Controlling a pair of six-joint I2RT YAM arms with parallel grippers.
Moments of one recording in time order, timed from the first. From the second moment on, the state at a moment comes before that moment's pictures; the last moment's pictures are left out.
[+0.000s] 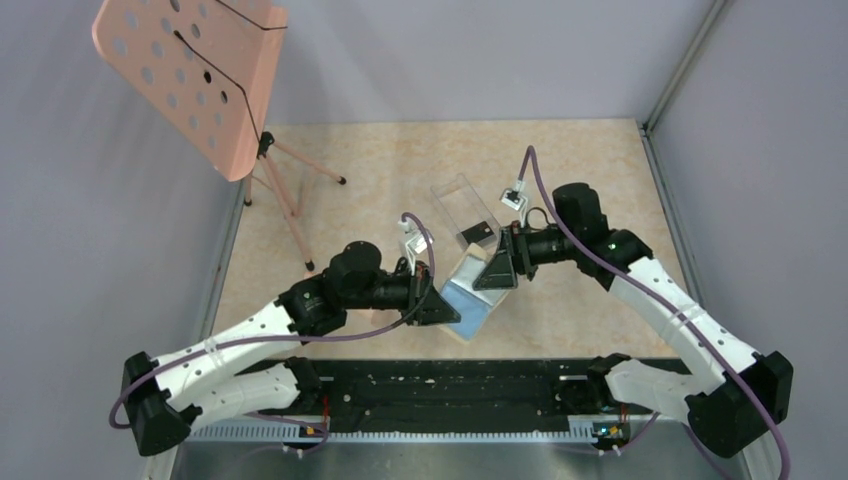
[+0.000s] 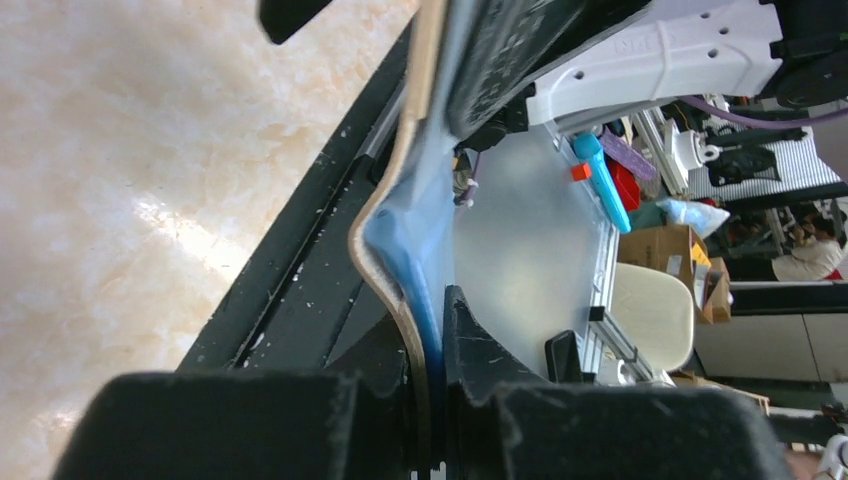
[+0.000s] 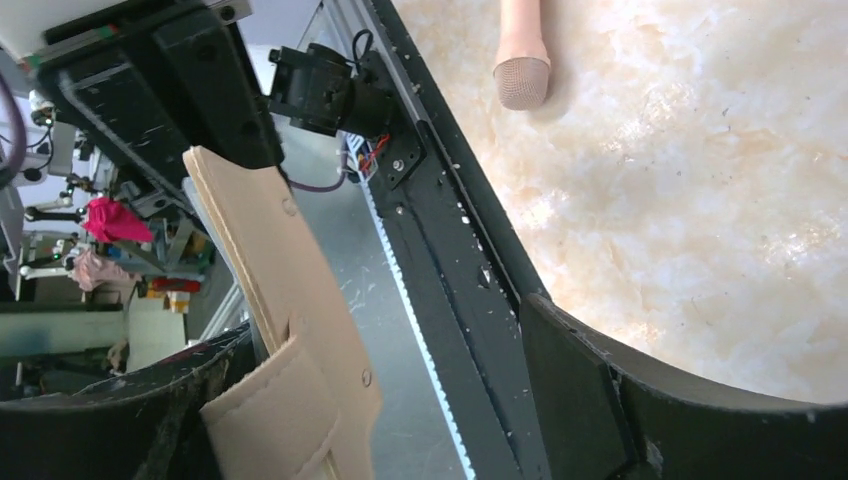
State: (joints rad) left arm -0.95 0.91 0.73 -0.13 0.46 -0.73; right arm 0.49 1.07 0.96 -0.53 -0.90 0.35
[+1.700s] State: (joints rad) left arm -0.93 1.04 0.87 -0.29 0.16 -0.65; right arm 0.38 1.09 0.27 0.17 -0.60 0.97
